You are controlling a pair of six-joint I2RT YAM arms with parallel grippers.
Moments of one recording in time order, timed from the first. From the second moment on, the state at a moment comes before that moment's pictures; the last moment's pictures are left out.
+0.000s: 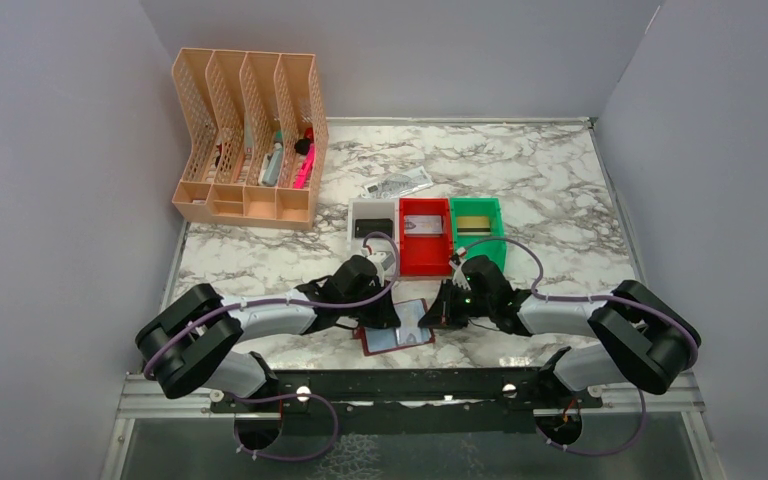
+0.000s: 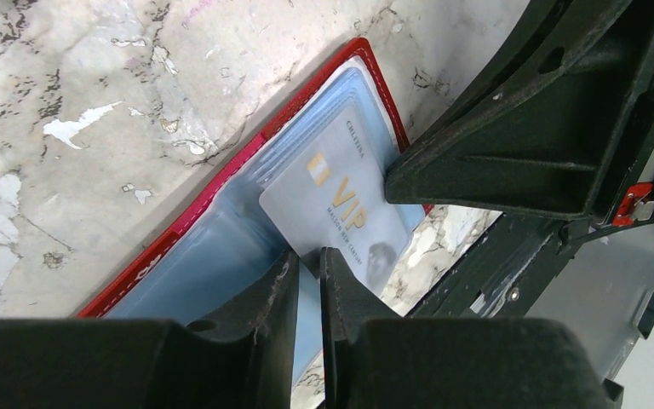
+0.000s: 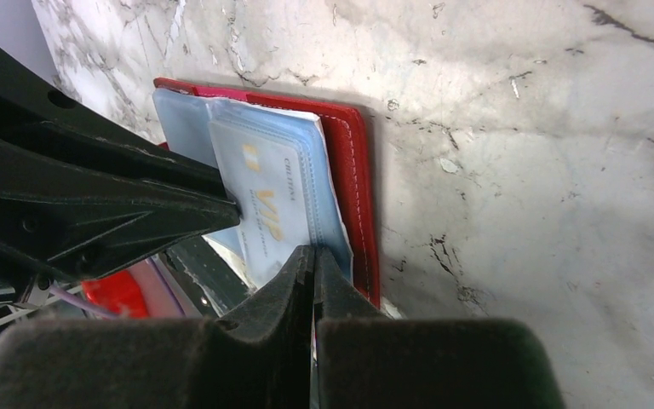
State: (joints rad) left arm -0.88 1.38 0.49 0.13 0.26 -0.71; right arm 0.72 1.38 0.34 0.29 -0.39 0.91
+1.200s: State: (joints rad) left arm -0.89 1.54 0.71 -0.03 0.30 -0.51; right arm 0.72 1.25 0.37 0.17 -0.25 0.87
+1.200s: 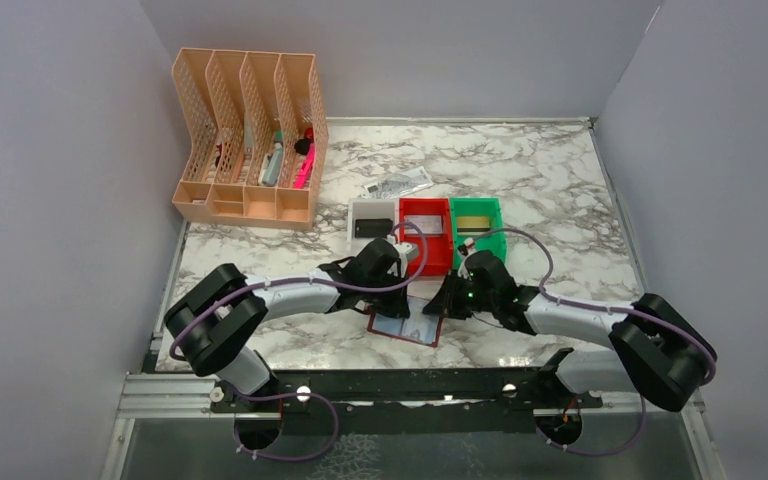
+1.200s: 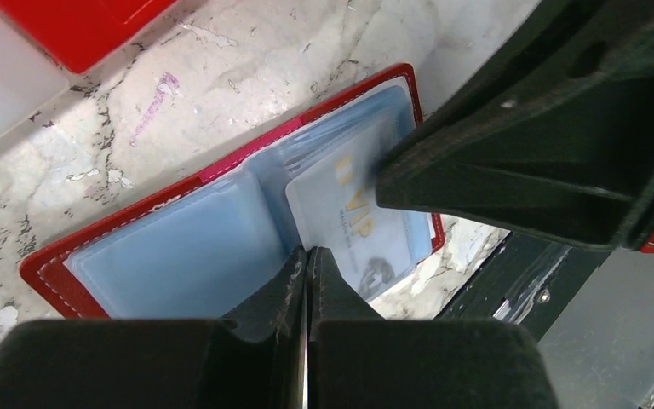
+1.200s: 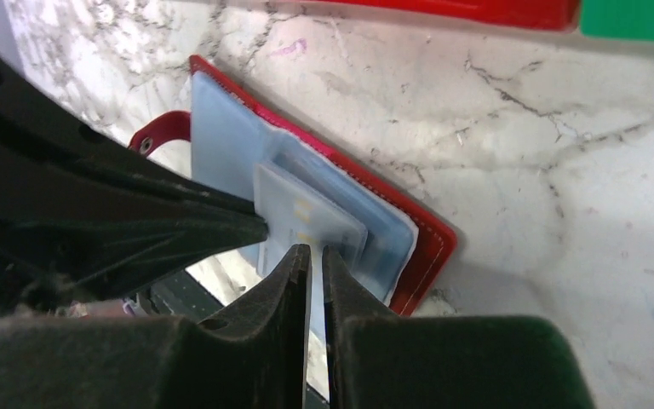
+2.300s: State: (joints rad) left arm -0.89 1.44 0.51 0.15 0.33 -0.73; right arm 0.72 1.30 0.34 0.24 -0.22 0.95
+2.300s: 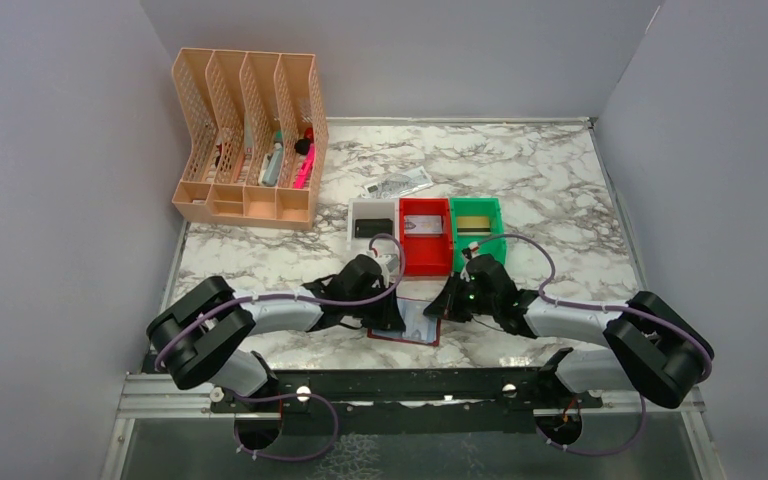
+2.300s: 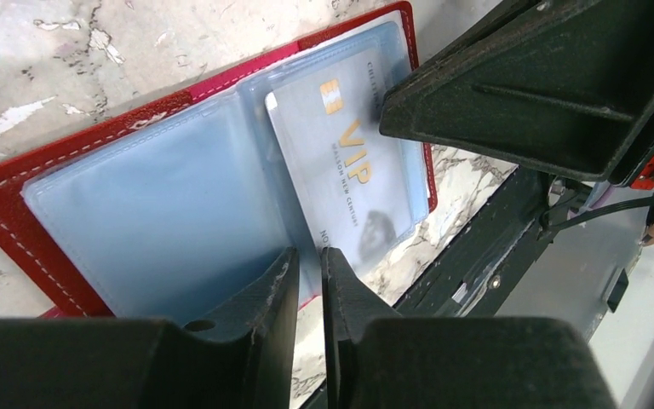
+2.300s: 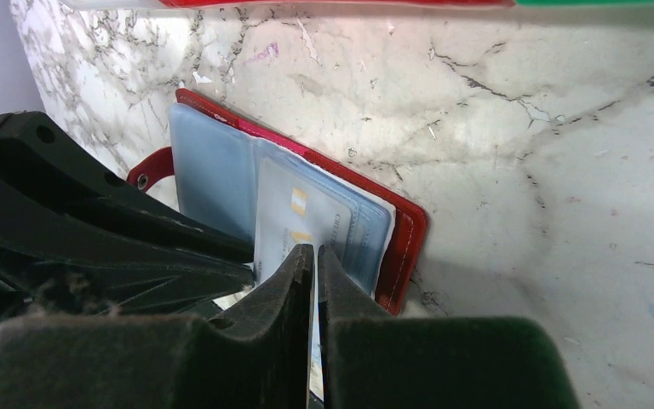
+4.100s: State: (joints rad) left arm -0.87 1.45 0.45 0.29 0.37 -0.79; right arm 0.72 1.28 0.32 0.23 -0.28 0.93
